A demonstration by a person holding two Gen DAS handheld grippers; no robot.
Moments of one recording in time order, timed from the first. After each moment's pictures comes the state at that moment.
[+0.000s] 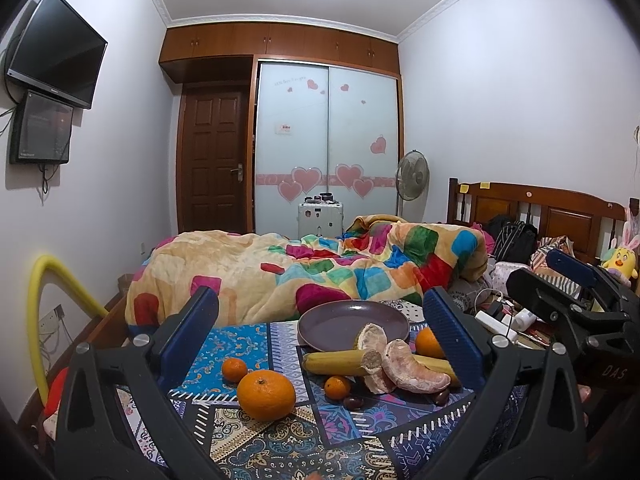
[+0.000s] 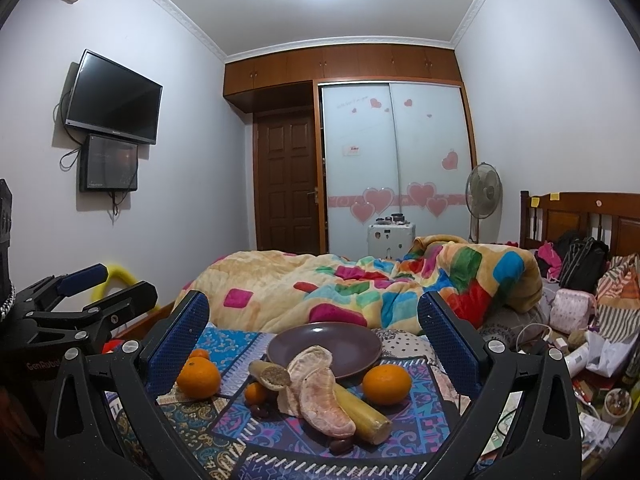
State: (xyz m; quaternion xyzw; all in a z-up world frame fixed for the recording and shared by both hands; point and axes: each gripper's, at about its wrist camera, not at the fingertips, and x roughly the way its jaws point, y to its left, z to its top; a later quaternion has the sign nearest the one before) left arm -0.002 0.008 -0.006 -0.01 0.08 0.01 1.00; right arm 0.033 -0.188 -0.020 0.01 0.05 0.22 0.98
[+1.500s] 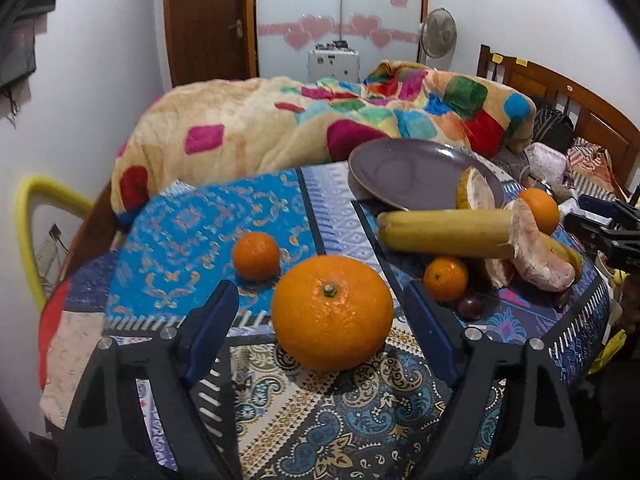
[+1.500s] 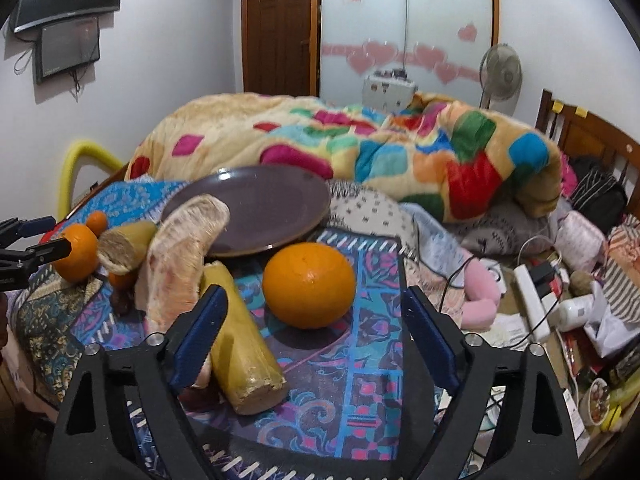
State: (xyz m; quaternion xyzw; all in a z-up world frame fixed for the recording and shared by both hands) left arm 0.125 0.069 -0.118 -0.01 0.37 0.01 0.93; right arm 0.177 -0.212 -0.105 -0.08 0.33 0.21 0.92
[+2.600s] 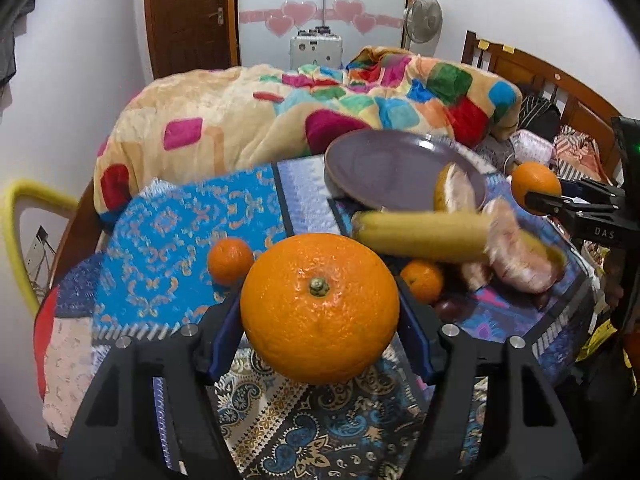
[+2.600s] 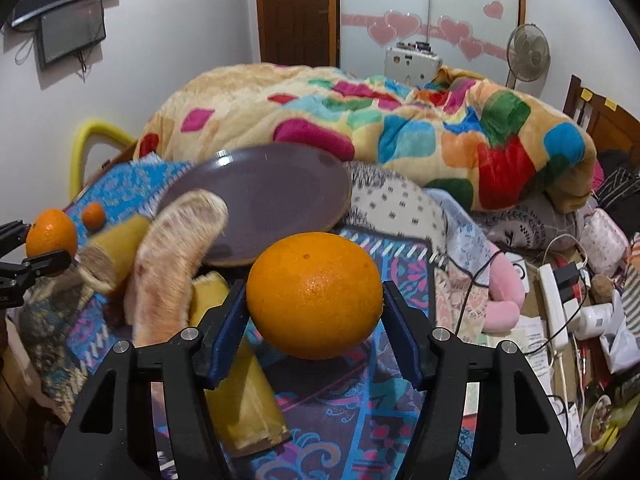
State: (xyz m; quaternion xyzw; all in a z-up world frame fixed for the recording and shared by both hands) left arm 0.136 0.062 -0.098 -0.01 0.38 -0.02 0.92; right arm 0.208 -0.198 -0.099 -0.09 0.37 0.24 0.89
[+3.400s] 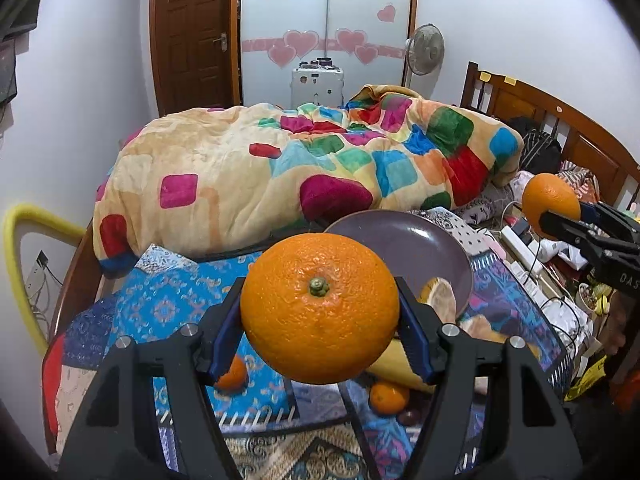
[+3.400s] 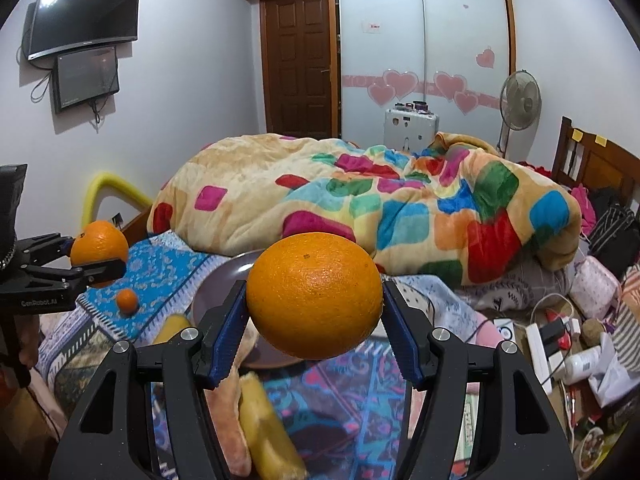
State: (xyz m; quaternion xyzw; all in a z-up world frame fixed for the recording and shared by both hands) left arm 0.197 0.051 -0.039 -0.02 0.35 -0.01 0.94; right arm 0.213 -0.187 -0.034 -0.06 0.28 0.25 0.93
